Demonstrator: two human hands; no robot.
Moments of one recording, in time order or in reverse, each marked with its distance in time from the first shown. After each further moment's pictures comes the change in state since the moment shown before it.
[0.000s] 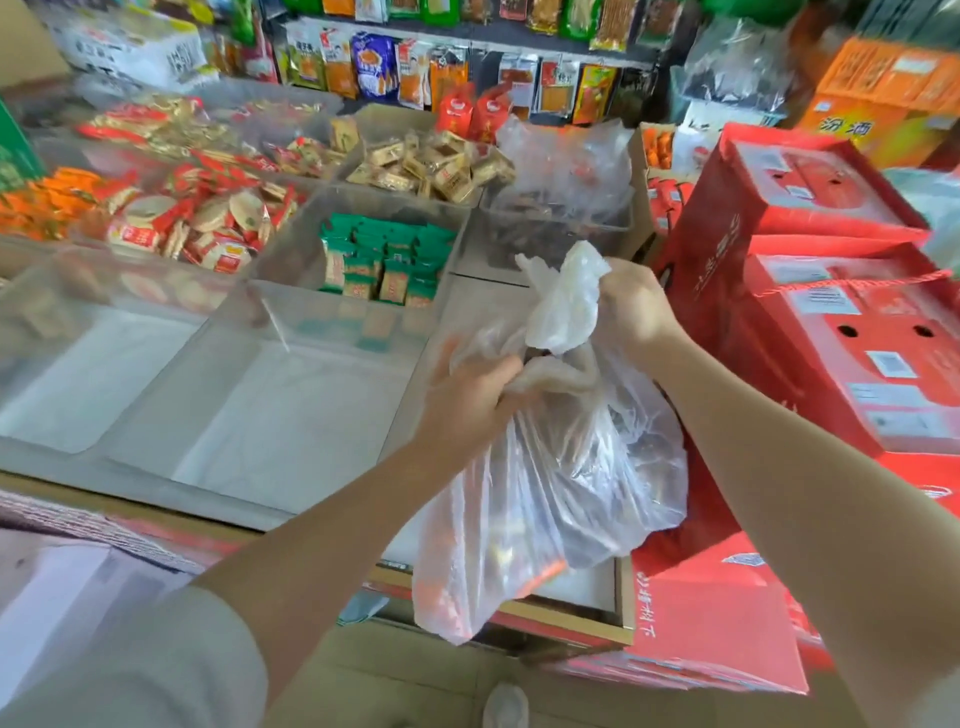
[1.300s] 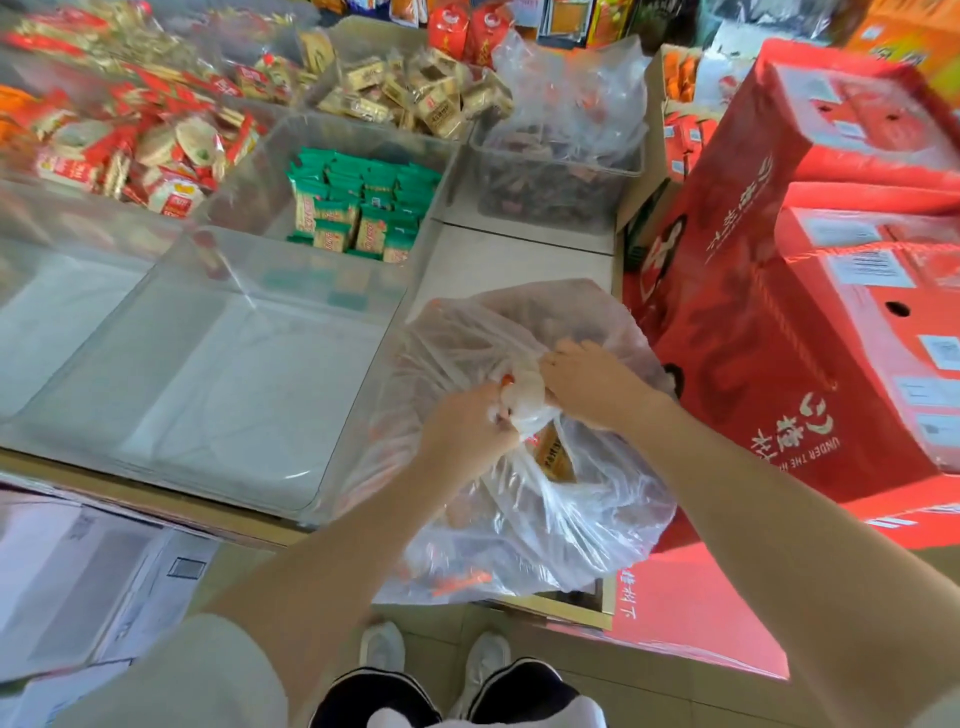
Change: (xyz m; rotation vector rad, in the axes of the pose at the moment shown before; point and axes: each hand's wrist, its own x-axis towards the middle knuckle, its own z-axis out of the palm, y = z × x) left_hand -0.007 -0.007 0.066 0.042 -0.240 -0.396; right_hand -0.013 0.101 0.004 -1.546 -0.614 -0.556
